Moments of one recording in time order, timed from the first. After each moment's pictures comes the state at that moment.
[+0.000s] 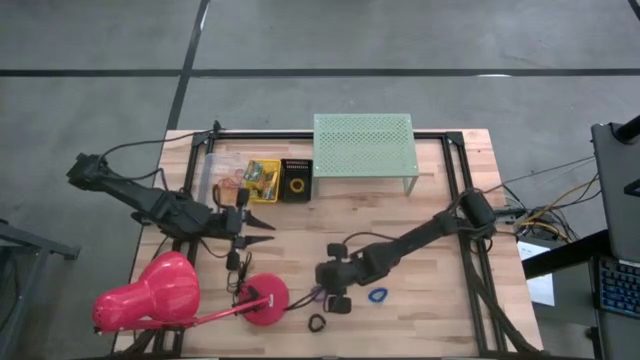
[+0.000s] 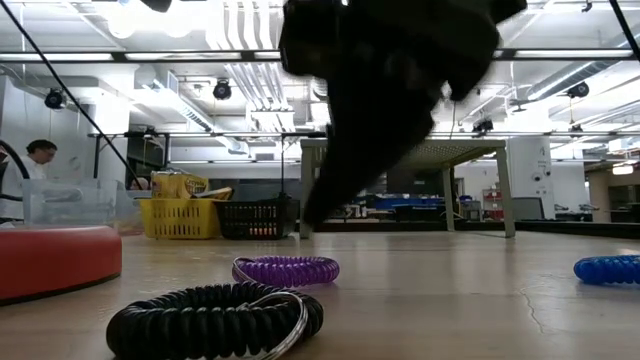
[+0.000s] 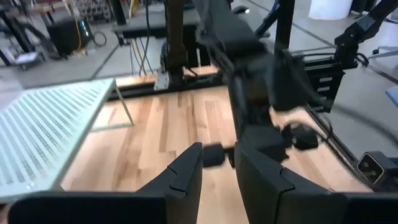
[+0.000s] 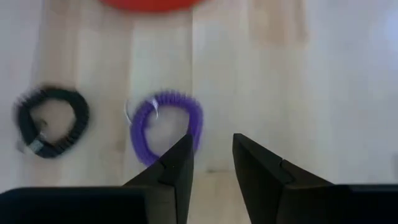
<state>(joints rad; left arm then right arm) -0.42 0.89 0.75 -0.16 -0.35 0.00 0.38 2.05 1.37 -0.31 0.13 0.39</state>
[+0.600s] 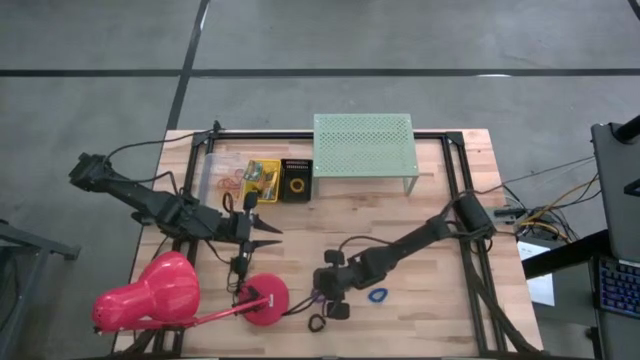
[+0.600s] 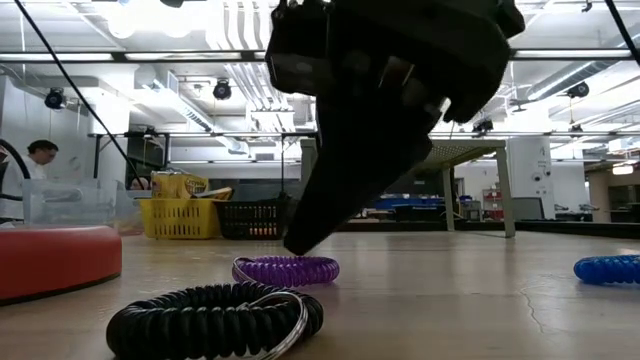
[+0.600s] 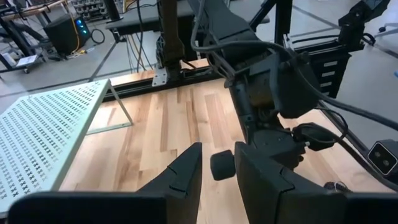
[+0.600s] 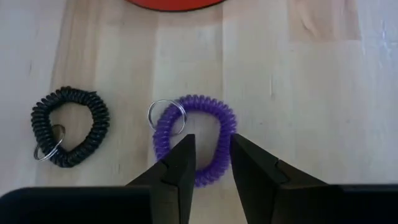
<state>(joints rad) -0.42 0.99 0.80 -0.16 -0.35 0.05 0.38 2.10 1.37 -0.22 0.08 0.40</state>
